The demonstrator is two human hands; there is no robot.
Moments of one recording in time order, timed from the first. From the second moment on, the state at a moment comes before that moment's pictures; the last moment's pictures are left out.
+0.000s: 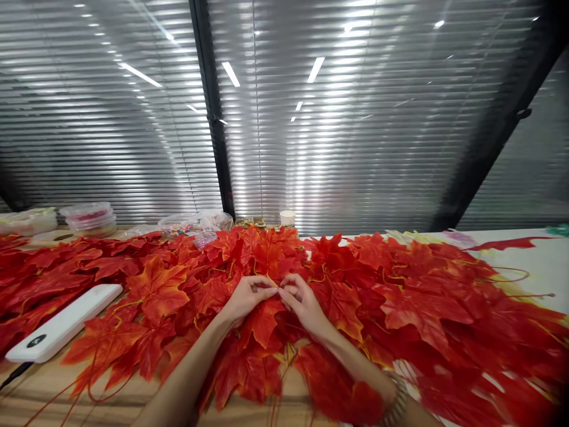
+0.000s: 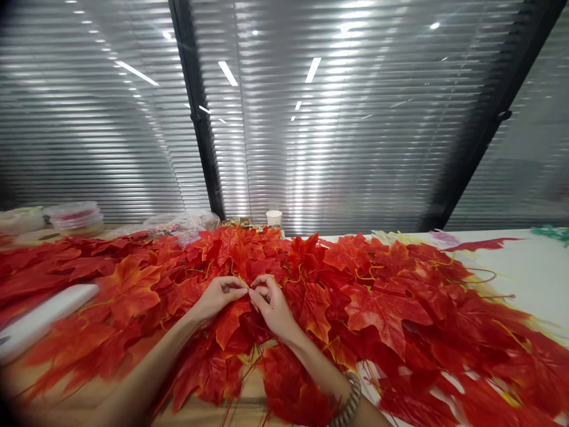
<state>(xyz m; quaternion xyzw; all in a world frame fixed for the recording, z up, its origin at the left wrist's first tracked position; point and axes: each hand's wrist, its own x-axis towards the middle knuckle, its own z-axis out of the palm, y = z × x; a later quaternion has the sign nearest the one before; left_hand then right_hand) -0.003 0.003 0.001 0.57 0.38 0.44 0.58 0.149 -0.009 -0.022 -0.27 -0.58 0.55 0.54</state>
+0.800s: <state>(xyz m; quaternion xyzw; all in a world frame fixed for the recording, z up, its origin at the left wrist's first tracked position) 0.003 -0.001 0.000 0.53 0.36 0.44 0.63 0.152 -0.007 -0.016 -0.22 -0.54 0.61 0.54</state>
